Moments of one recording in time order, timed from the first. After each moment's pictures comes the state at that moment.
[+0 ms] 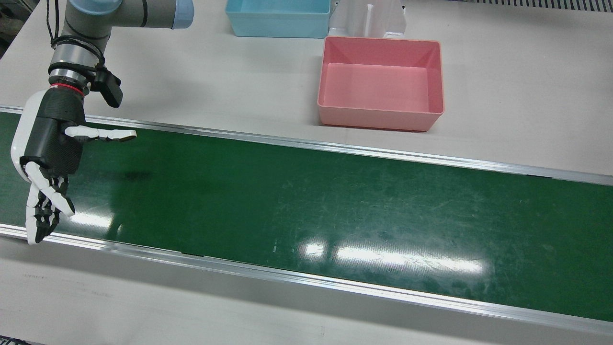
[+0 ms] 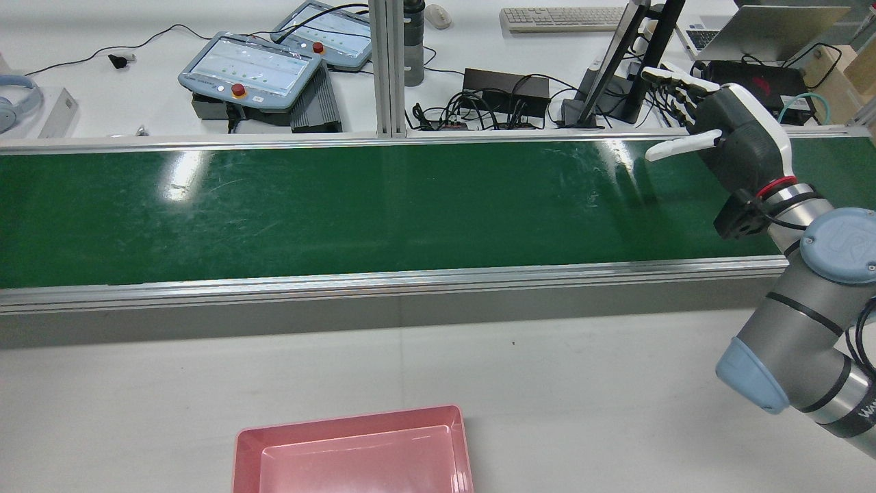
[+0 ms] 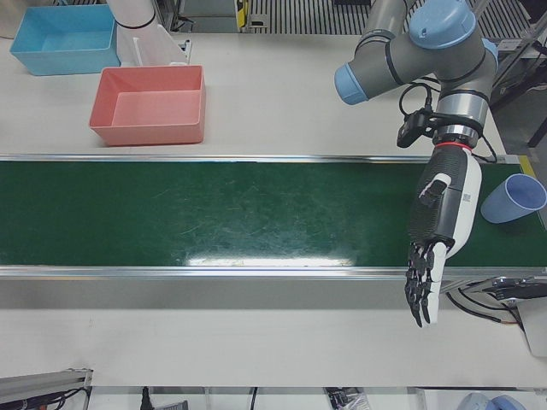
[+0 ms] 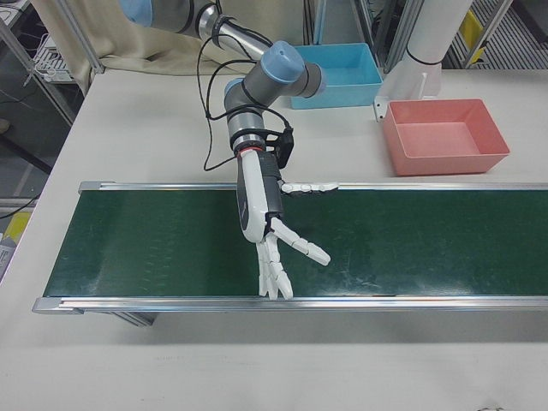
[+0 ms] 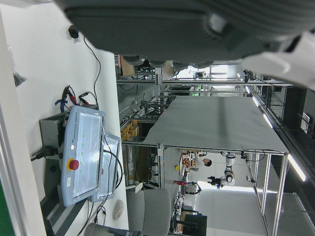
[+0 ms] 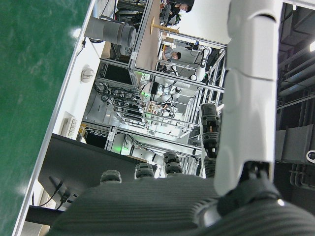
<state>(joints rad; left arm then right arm) -1.45 -1.85 -1.62 0.27 1.81 -0.01 0.93 -1.37 1.92 -3.55 -1.05 -0.29</state>
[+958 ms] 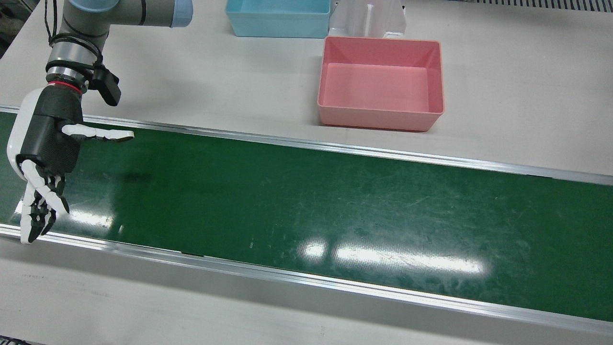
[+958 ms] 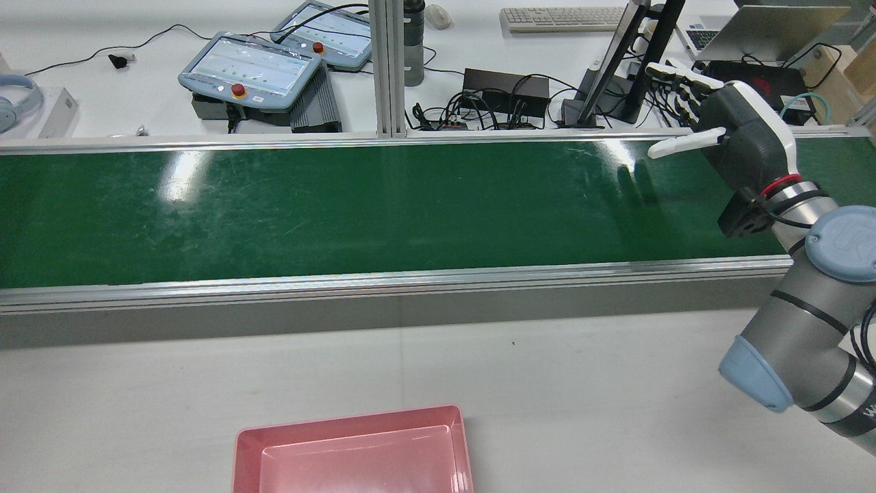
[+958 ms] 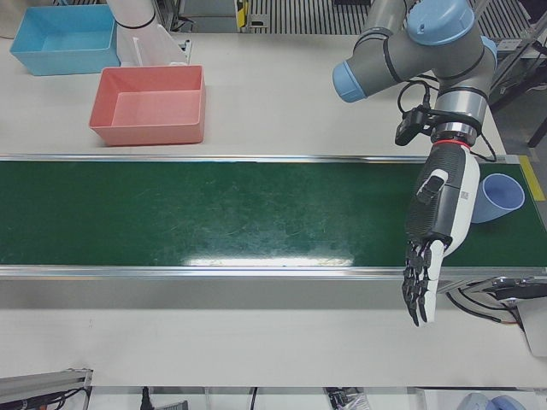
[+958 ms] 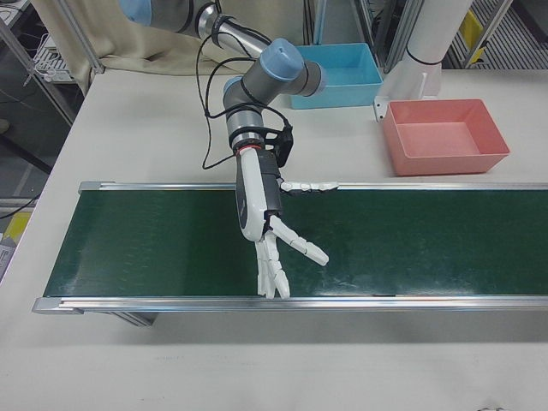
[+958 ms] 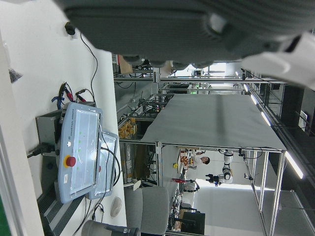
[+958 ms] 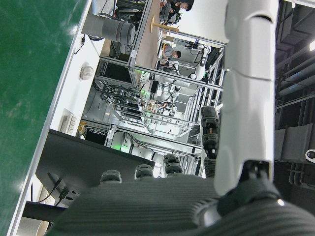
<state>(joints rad) -1.45 -1.85 -1.63 0.28 1.81 -0.01 0.94 -1.37 1.92 -3.56 -1.05 -0.29</state>
